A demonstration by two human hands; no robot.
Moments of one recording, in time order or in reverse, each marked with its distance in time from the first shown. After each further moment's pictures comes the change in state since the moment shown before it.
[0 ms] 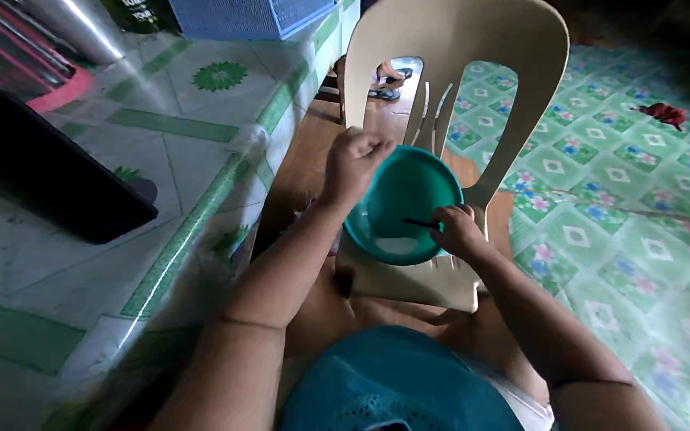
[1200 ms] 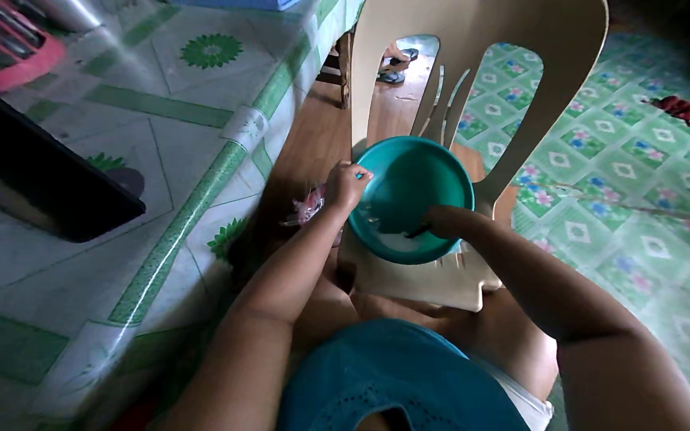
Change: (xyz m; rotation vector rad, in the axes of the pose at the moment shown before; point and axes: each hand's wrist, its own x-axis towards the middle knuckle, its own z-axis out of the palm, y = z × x) left_hand -0.014 -0.122 0.032 0.394 -0.208 -0.348; right_hand 0.073 0.032 0.038 -0.406 -0.831 -0.107
